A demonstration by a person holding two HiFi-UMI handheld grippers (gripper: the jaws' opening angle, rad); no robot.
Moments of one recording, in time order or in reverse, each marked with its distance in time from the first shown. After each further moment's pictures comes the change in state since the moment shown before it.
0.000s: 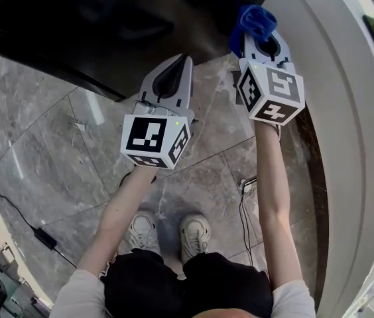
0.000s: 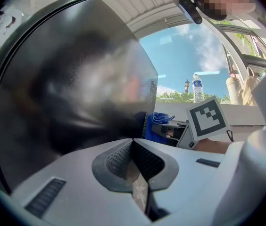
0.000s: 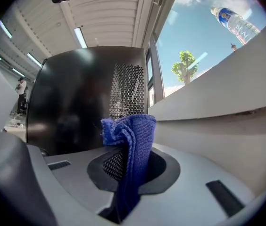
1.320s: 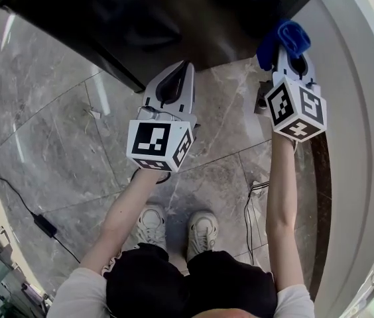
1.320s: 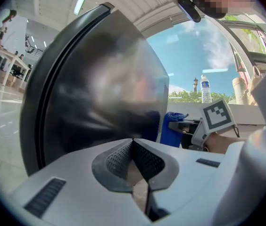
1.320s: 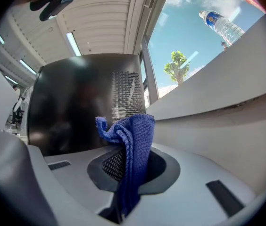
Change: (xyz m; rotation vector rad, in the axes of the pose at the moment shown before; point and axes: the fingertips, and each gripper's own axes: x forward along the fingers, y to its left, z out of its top) left arm -0.043 0.046 -0.006 -0.016 0.011 0.110; right arm -0.016 0.002 -0.001 0.096 -0.029 -0.041
